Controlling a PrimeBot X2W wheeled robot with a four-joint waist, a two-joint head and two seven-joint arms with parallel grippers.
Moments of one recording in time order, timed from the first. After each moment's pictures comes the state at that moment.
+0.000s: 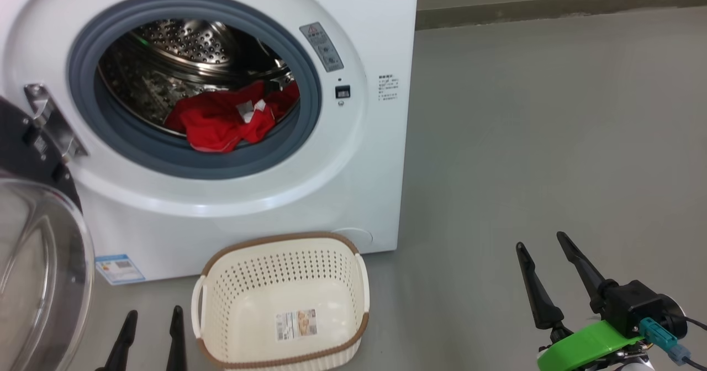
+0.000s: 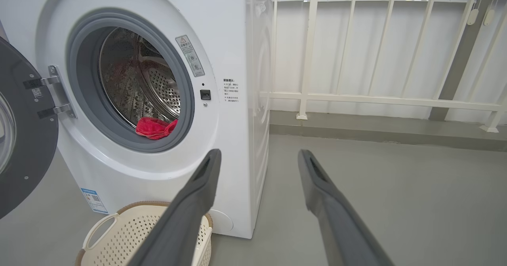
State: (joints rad) left arm 0.10 0.12 0.01 0.12 -0.29 0.00 -0.25; right arm -0.02 -0.09 0.05 0.22 0.22 0.12 -0.26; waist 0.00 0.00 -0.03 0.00
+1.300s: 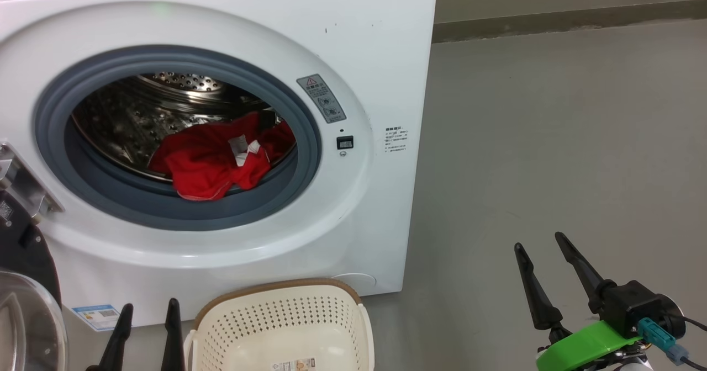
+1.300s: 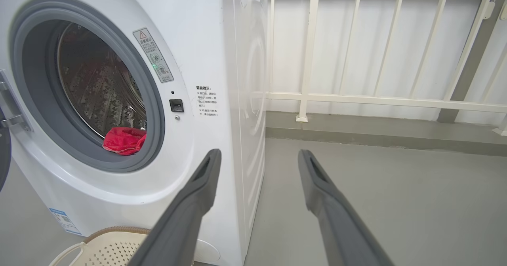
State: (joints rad) left arm 0.10 0.08 0.06 0.09 -0.28 -0.04 -0.25; right arm -0.02 -0.09 0.05 0.22 0.22 0.12 -0.26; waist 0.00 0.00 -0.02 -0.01
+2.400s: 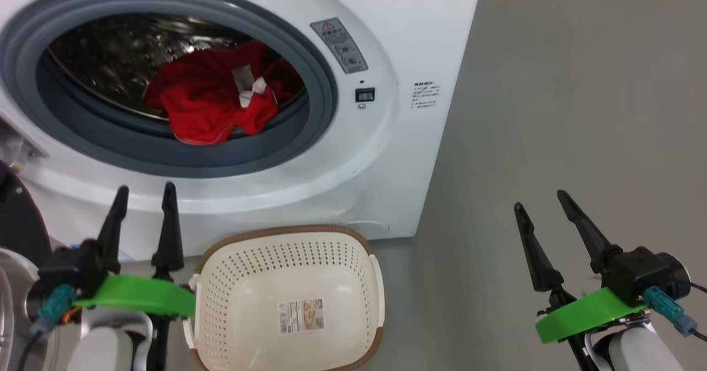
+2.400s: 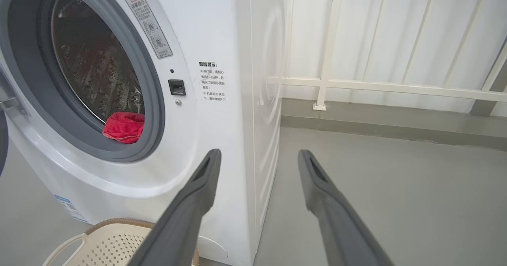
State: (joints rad) left arm -0.30 0.10 0.03 0.33 -0.29 -0.05 -0.25; right arm -0.10 -0.10 0.06 0.18 0.21 0.12 -0.26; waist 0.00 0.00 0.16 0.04
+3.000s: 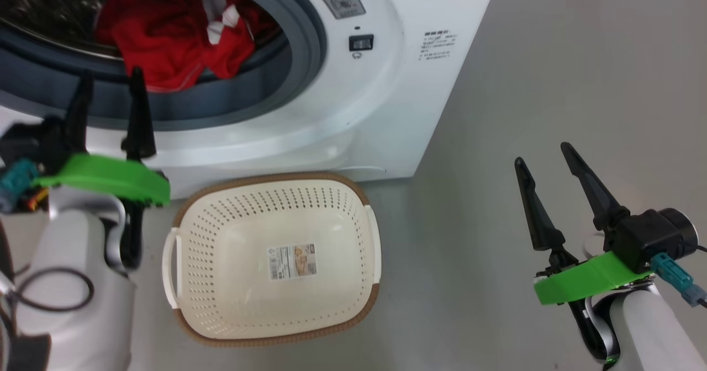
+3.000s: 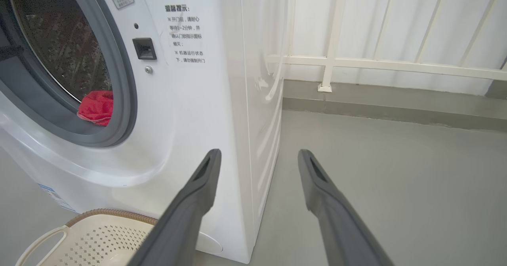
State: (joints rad) left arm -0.71 0.12 0.02 0.61 -0.29 -0.08 -0.25; right arm -0.22 -0.10 0.06 0.15 0.19 0.12 -0.26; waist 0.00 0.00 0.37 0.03
